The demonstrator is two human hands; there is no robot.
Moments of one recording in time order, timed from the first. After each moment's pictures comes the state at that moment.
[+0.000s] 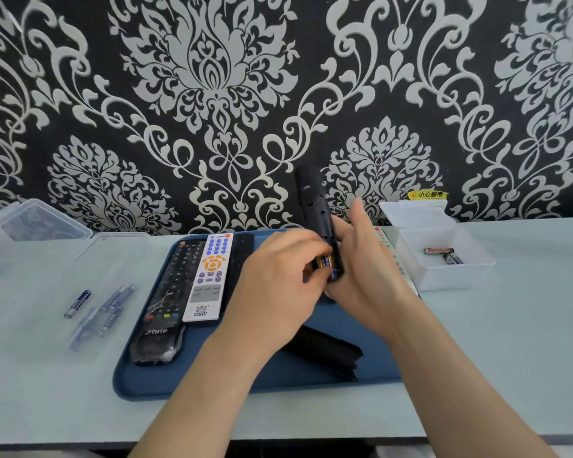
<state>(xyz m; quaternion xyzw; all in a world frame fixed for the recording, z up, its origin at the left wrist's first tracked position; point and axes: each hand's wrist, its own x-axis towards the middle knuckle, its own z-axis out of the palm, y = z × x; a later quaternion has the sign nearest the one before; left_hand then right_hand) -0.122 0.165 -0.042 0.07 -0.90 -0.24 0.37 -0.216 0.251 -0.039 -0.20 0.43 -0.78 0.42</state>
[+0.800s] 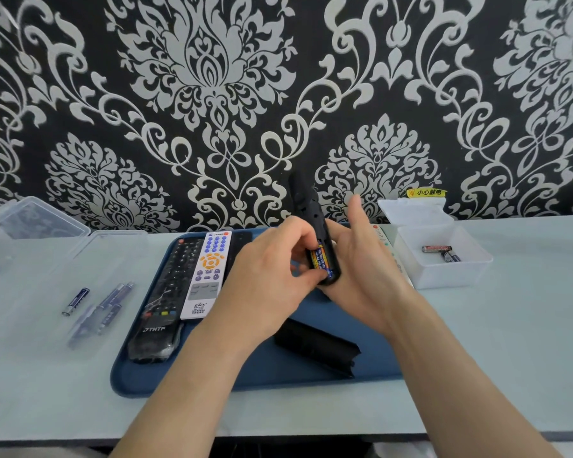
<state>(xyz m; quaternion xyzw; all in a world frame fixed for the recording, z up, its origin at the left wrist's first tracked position) -0.117 0.161 -0.035 0.10 -0.90 -0.30 0.30 -0.222 0.252 -0.046 -0.27 0.43 -0.74 0.45</state>
